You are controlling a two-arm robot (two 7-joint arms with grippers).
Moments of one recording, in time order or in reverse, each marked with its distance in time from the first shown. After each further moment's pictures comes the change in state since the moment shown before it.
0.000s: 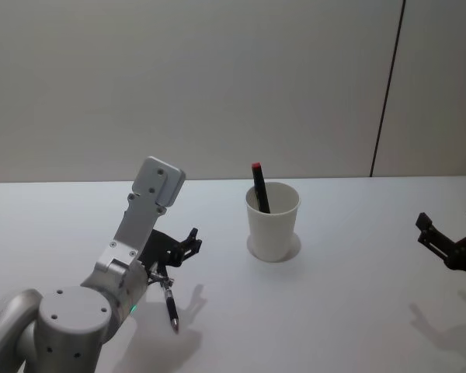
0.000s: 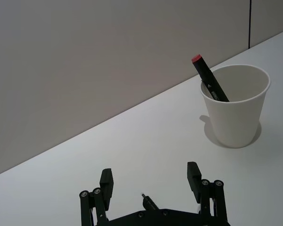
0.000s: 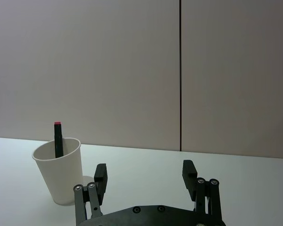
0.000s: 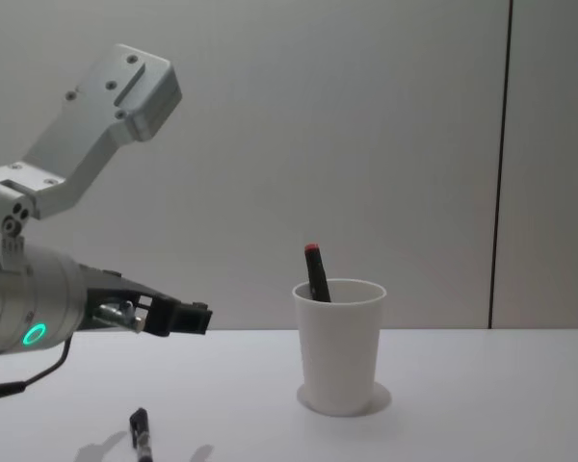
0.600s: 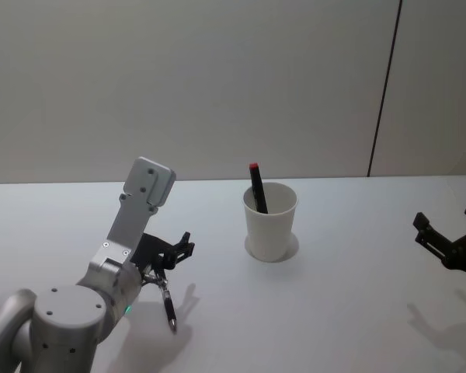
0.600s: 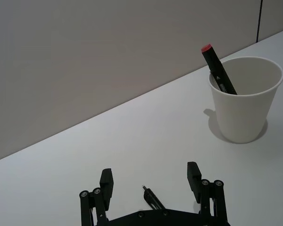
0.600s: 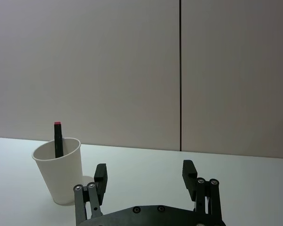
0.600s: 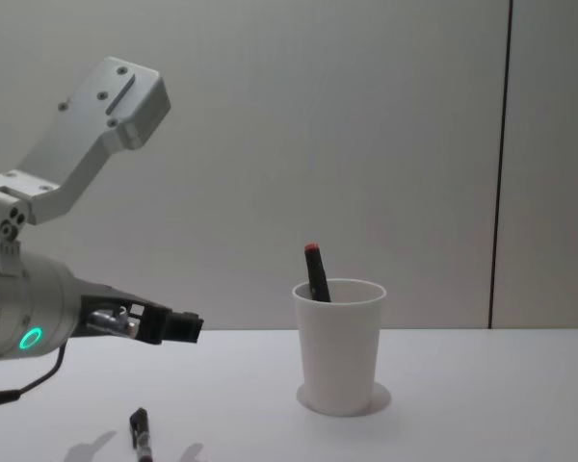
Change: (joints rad) left arm -0.001 -0.018 -0.020 0.016 -0.021 0.030 0.010; right arm 0.000 0.000 0.000 0.000 0.000 0.000 0.000
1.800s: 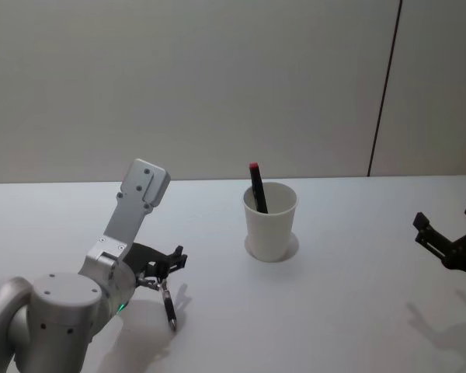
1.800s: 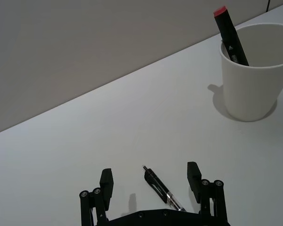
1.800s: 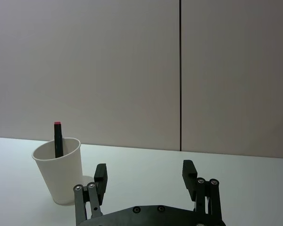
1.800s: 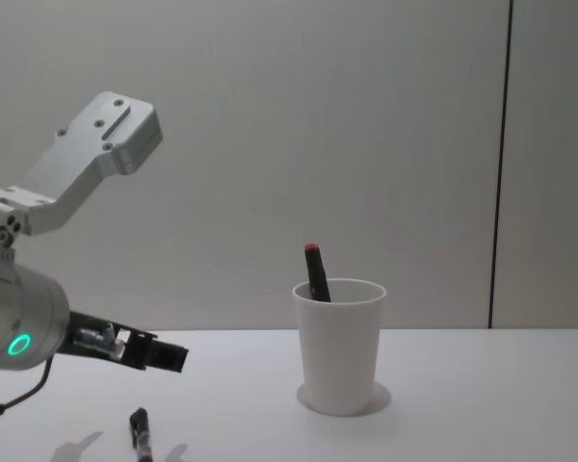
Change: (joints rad) left arm -0.031 -0.023 -0.037 0.044 0.008 0.123 -0.062; right arm 0.000 0.000 0.000 0.000 0.000 0.000 0.000
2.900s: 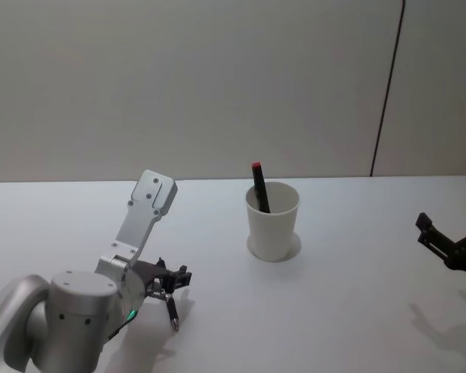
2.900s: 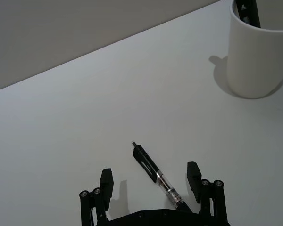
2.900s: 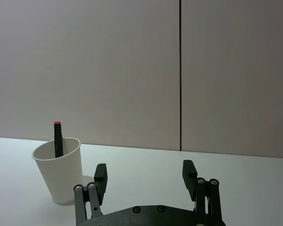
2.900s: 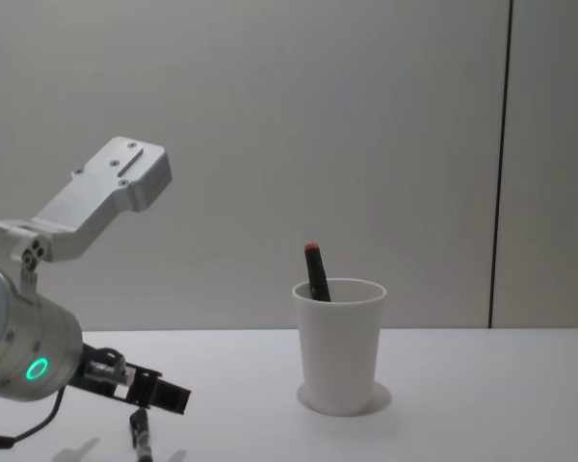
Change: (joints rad) left arm -0.015 -0.058 -0.013 0.043 -0.012 0.121 0.019; right arm 0.000 0.000 0.000 0.000 0.000 0.000 0.000
